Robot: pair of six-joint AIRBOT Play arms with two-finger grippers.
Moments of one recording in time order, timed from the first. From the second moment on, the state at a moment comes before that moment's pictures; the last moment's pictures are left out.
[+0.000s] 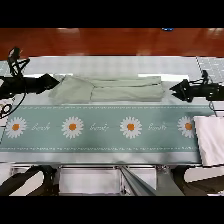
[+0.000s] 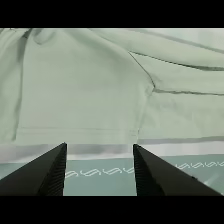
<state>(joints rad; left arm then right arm) 0.12 -1.10 0.92 0.93 -0.84 -1.29 -0.41 -1.70 1.14 -0.61 1.05 1.20</state>
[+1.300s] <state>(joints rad) -0.28 -1.32 1.10 0.81 -0.69 -1.29 -0.23 -1.15 1.26 -1.05 1.27 1.36</state>
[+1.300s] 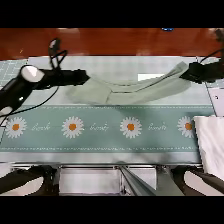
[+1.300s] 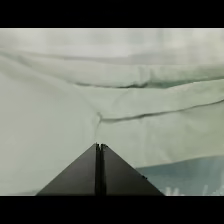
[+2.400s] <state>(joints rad) -0.74 -1.96 1.78 0.75 -1.06 -1.46 -0.23 -0.70 1.07 -0.98 1.37 1.46</state>
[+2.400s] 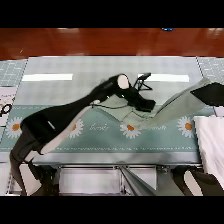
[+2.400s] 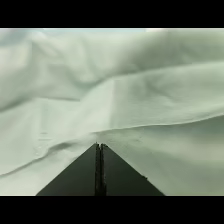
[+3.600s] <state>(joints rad) -0.08 -0.95 0.73 0.74 -0.94 -1.25 0.40 -1.79 1.61 -0.56 0.97 1.40</state>
